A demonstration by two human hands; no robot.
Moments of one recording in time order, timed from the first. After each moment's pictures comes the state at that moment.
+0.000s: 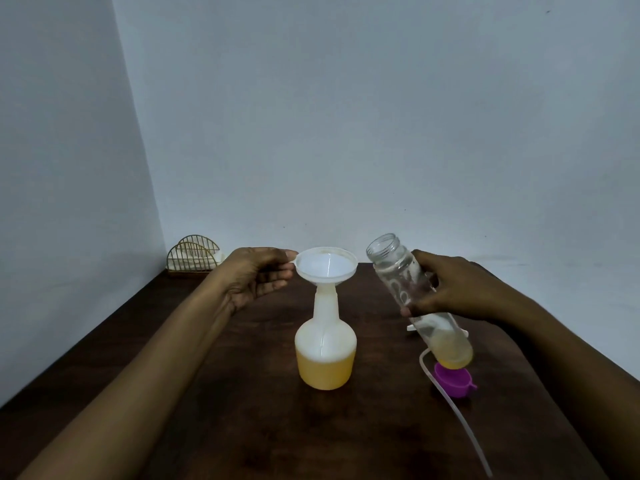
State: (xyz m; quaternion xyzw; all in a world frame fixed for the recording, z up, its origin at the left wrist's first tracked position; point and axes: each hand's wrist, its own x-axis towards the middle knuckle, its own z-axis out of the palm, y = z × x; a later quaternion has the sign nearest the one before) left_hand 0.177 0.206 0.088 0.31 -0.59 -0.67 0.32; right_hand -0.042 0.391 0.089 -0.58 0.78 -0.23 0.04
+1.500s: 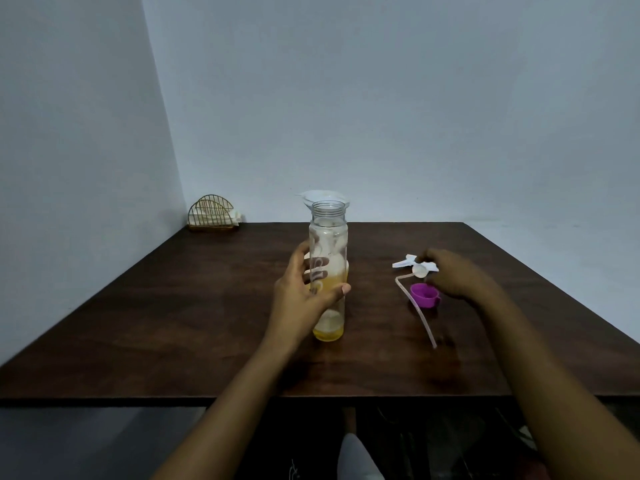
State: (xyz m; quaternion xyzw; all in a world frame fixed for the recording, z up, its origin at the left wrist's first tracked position) left_hand 0.199 0.344 -0.027 0.25 -0.72 -0.44 0.47; right_hand -0.048 0.438 0.003 -0.47 0.86 -0.20 0.02
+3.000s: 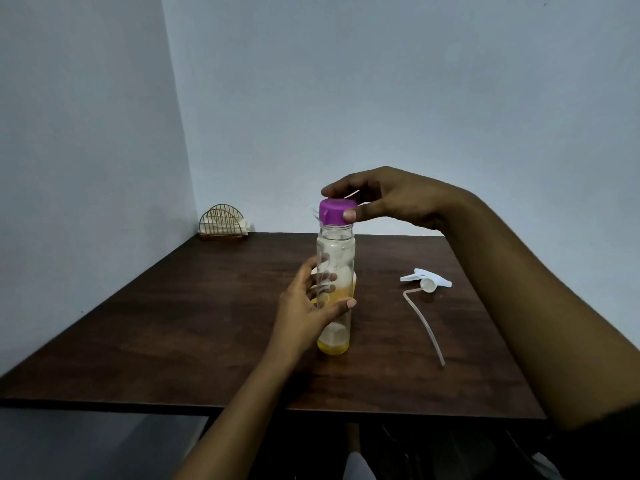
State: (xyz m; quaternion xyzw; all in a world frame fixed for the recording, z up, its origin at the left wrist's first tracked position) left_hand 0.202 0.337 -0.029 0.23 -0.72 -0.46 0.46; right_hand 0.048 0.408 0.143 -0.71 0.58 -0.33 0.21
